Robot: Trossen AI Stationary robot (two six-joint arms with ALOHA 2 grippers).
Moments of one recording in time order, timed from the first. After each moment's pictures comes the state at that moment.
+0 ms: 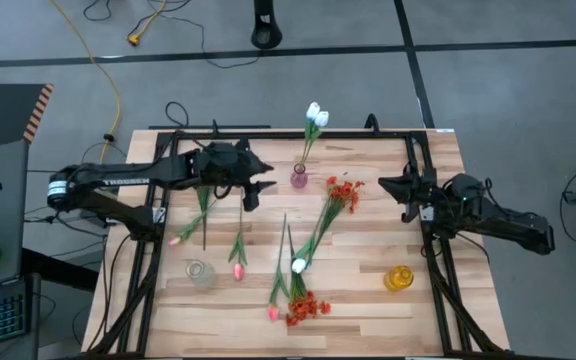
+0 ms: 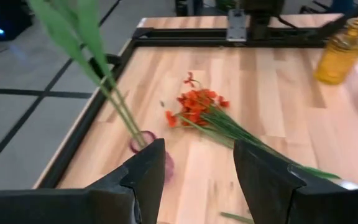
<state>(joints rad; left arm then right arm) 0.20 1.27 1.02 -0.22 -0.05 0.09 -0.26 0.09 0.20 0.06 0.00 0.22</state>
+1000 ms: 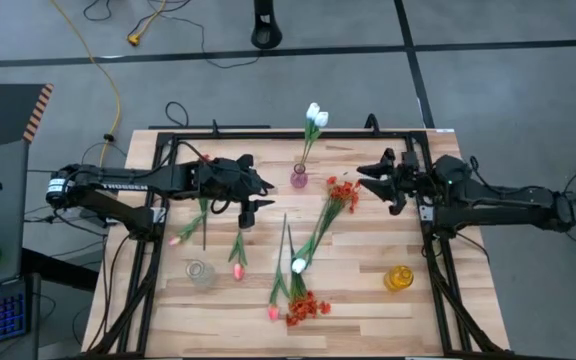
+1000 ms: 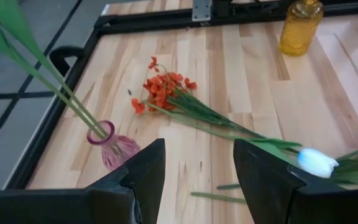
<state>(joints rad) 0.09 1.28 1.02 -0.30 -0.06 0.10 -0.18 0.65 0.50 0.28 -0.11 0.34</state>
